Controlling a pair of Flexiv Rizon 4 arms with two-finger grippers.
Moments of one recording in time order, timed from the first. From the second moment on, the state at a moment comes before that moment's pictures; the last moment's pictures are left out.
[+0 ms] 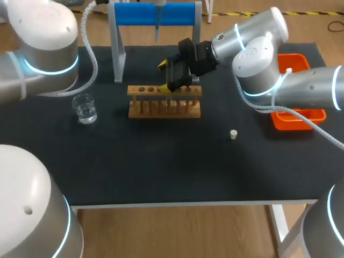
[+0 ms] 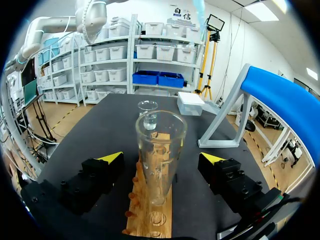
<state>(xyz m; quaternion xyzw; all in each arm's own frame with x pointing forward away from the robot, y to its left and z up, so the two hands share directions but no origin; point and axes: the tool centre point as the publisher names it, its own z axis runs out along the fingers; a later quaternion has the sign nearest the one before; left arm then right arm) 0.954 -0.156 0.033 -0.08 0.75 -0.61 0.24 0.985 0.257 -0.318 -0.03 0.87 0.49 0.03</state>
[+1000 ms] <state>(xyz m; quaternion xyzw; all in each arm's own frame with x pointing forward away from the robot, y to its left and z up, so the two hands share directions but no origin) 0.815 -0.083 -0.076 -0.10 0.78 -0.58 0.19 0.985 0.257 -0.318 -0.03 0.87 0.49 0.03</state>
